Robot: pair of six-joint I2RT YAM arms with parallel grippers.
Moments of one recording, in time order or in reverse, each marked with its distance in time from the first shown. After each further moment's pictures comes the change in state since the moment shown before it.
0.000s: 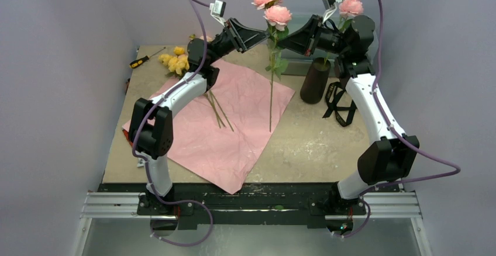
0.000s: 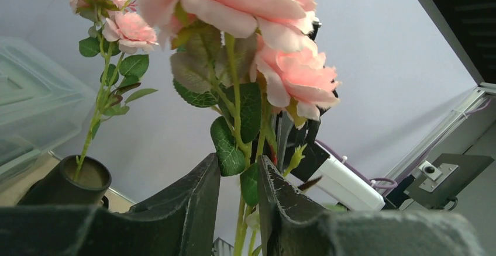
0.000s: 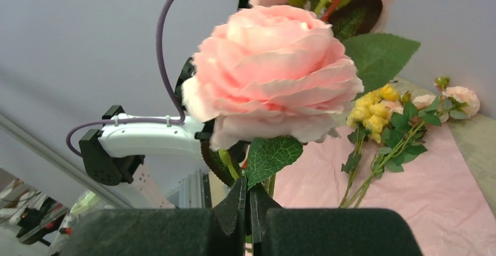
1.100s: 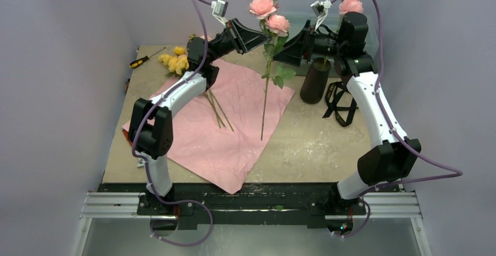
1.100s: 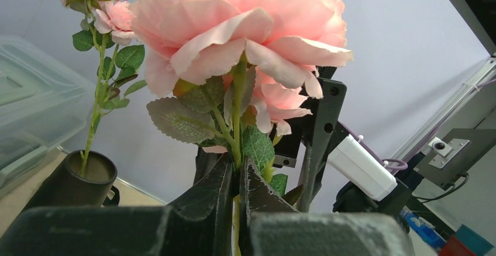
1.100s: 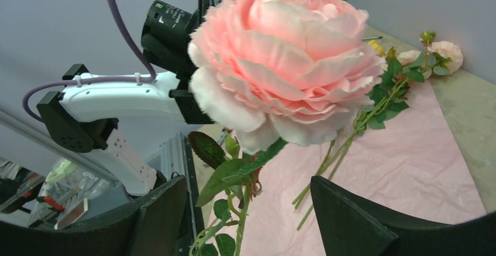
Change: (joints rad) left arm 0.002 0.000 0.023 -0.008 0.065 0.054; right arm 0.027 -0.010 0.080 -0.439 0.000 -0.346
